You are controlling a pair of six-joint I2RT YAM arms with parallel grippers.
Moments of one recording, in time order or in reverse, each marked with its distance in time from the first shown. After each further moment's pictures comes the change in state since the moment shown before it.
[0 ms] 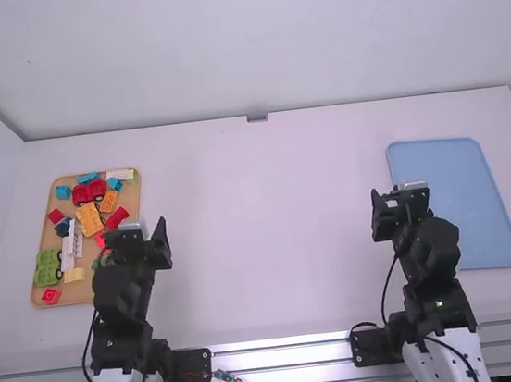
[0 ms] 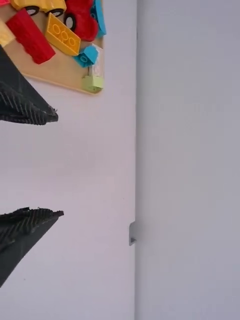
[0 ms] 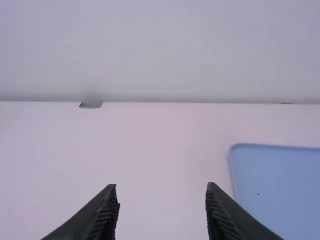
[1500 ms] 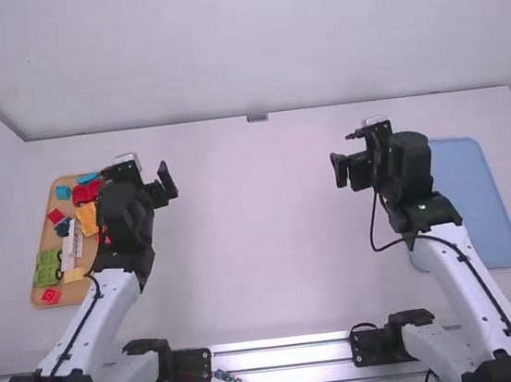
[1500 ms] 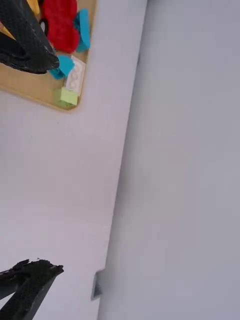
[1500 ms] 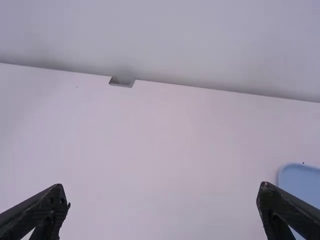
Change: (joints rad) left arm -0.022 0.740 0.365 0.261 -0.232 -0.088; right arm 0.080 0.624 0.449 -0.072 -0.085 -0.046
